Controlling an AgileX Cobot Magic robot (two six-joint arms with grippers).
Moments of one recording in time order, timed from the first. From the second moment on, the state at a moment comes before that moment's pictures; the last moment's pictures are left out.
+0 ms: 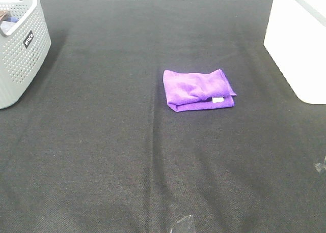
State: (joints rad) left arm -0.03 -0.01 -0.52 -0.10 1.08 0.02; right arm 0.10 0.00 -0.45 0.00 1.10 -0.05
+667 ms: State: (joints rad) left arm 0.03 -0.01 -0.52 -0.08 1.08 0.04; right arm 0.10 0.00 -0.45 0.00 1.10 -0.05
